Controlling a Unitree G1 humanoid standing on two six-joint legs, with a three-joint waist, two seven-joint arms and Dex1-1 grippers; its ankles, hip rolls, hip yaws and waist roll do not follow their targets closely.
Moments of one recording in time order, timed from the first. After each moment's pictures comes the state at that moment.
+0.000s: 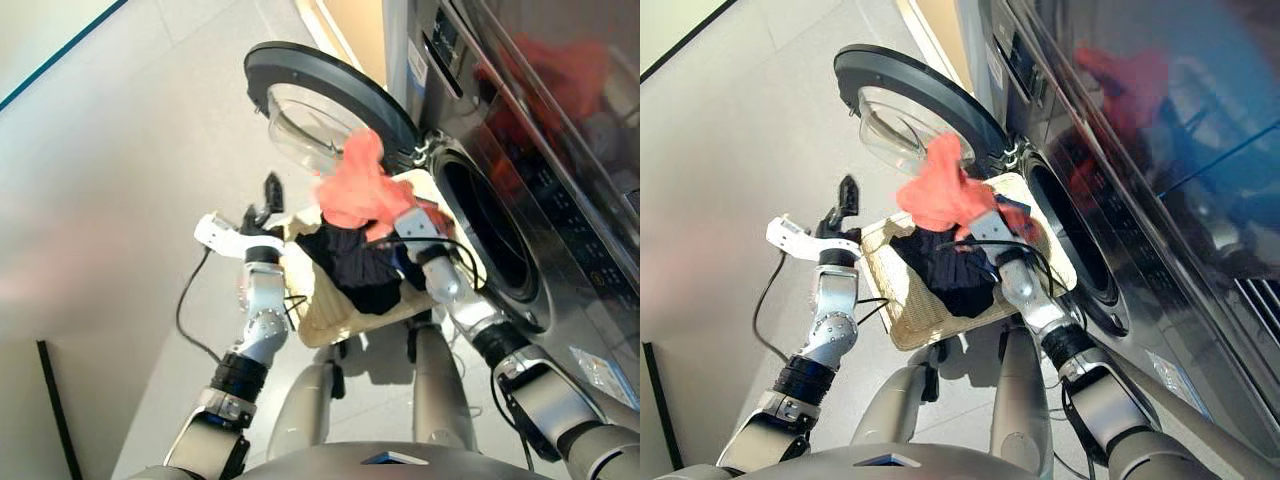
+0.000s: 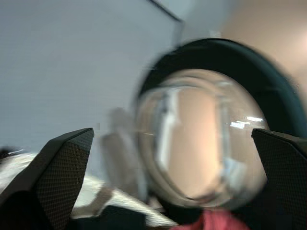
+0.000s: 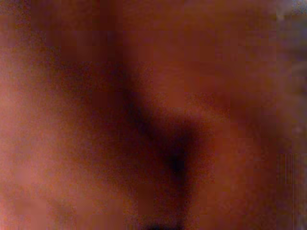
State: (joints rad) left arm -0.24 0.08 -0.17 0.26 -1.04 -0.48 0.19; right arm -0.45 -0.33 0.38 0.80 -0.07 -0.28 -0.37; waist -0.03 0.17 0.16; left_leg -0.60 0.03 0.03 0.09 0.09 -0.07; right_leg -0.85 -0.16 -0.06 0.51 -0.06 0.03
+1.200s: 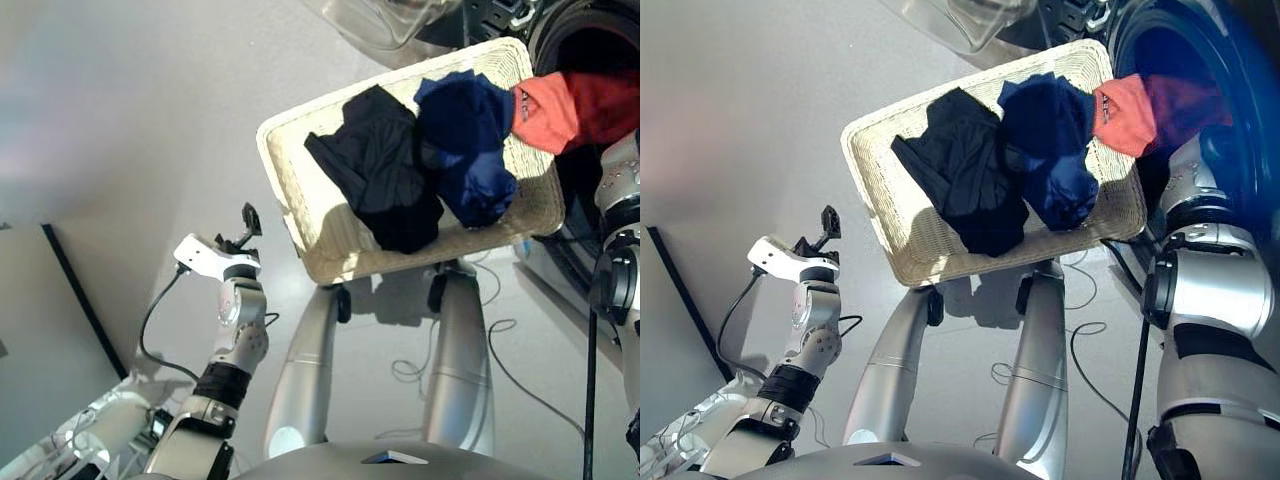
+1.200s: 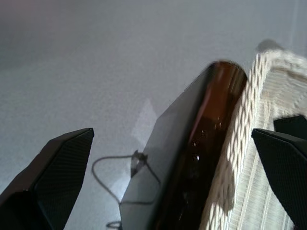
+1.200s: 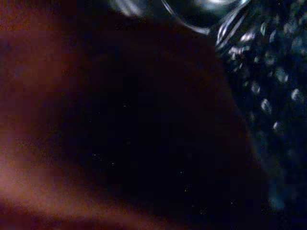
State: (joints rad) left arm -0.21 0.18 -0.24 0.34 -0.95 -0.47 0.24; right arm -1.18 -0.73 -0.09 1.26 0.52 -0.34 -1.00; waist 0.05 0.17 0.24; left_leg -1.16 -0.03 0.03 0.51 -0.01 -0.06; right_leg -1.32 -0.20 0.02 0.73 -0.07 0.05
